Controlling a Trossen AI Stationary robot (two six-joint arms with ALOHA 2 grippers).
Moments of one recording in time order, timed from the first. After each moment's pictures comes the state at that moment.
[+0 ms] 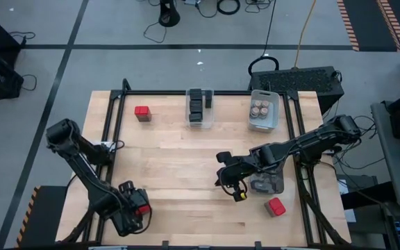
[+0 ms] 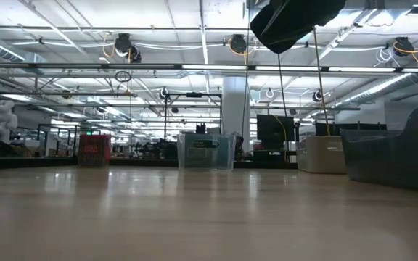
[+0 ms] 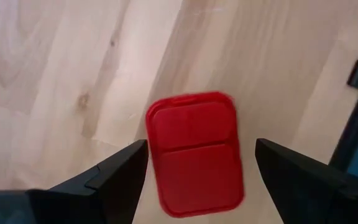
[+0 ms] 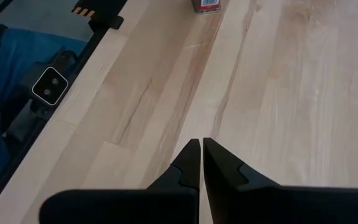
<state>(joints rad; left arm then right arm) -0.92 1.57 1.09 -0.93 -0.18 -1.27 0.30 1.53 1.10 -0.32 -0.08 0.02</state>
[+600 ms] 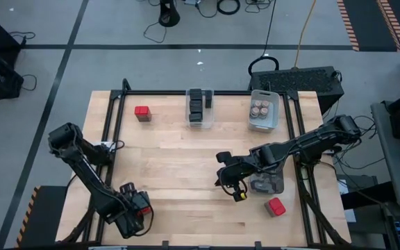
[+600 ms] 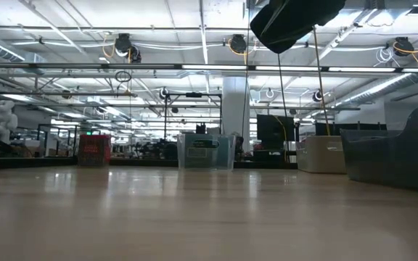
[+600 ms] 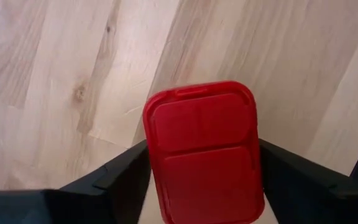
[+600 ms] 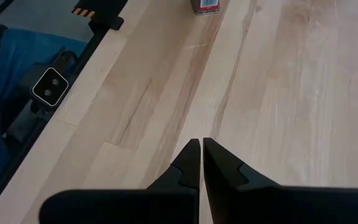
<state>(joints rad) -0.92 1.63 1.09 -0.93 -0.15 -1.27 0.30 1.53 1.10 -0.32 -0.08 0.02</state>
